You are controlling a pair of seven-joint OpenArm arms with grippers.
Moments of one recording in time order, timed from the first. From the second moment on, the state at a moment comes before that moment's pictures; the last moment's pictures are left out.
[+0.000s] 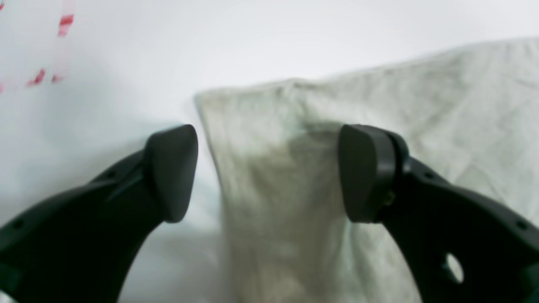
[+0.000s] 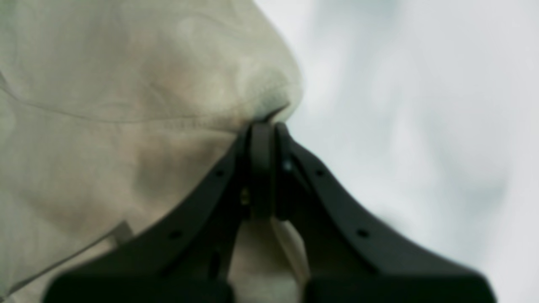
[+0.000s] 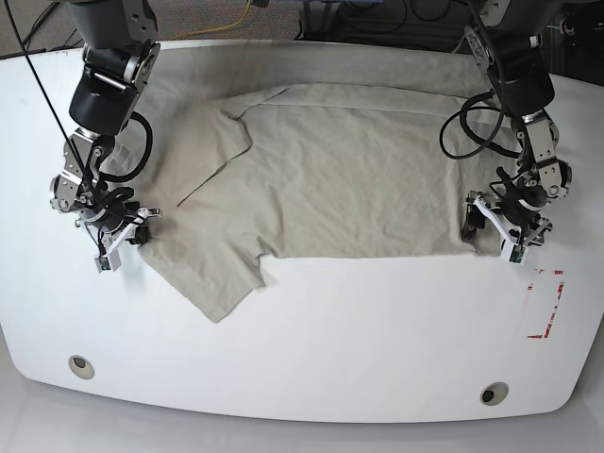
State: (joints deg) left arm -14.7 -13.5 -25.6 57.2 10.9 -41.8 16.5; right arm 19.2 16.7 26.1 52.5 3.3 40.4 -37.0
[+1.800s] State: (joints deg) left arm -5.3 -10.3 -24.5 82.1 11.2 -42.3 17.6; right arm 9.4 14.5 26.1 86.4 2.4 40.6 -54.4
